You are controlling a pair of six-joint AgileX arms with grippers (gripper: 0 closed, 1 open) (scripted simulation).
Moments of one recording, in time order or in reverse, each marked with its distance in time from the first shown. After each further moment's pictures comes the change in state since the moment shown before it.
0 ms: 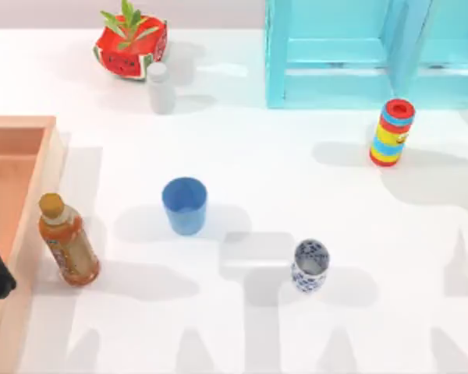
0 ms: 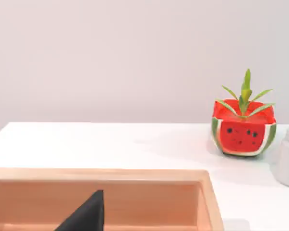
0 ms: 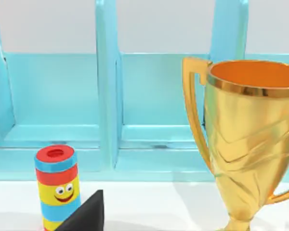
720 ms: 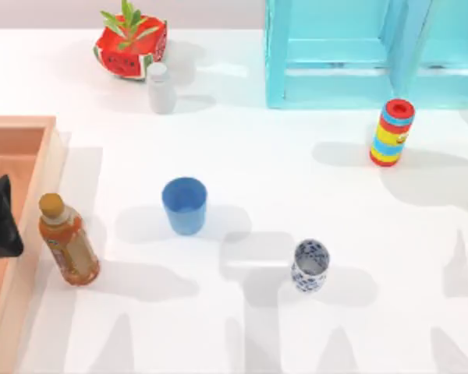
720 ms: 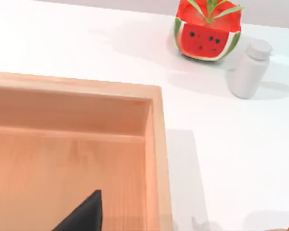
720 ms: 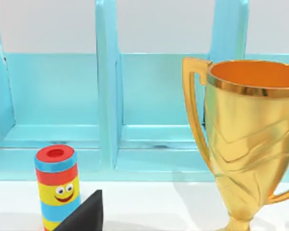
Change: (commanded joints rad) left arm -0.084 0.481 0.410 -0.317 0.014 -0.135; right arm 0.000 0.000 0.000 0.000 0.000 0.000
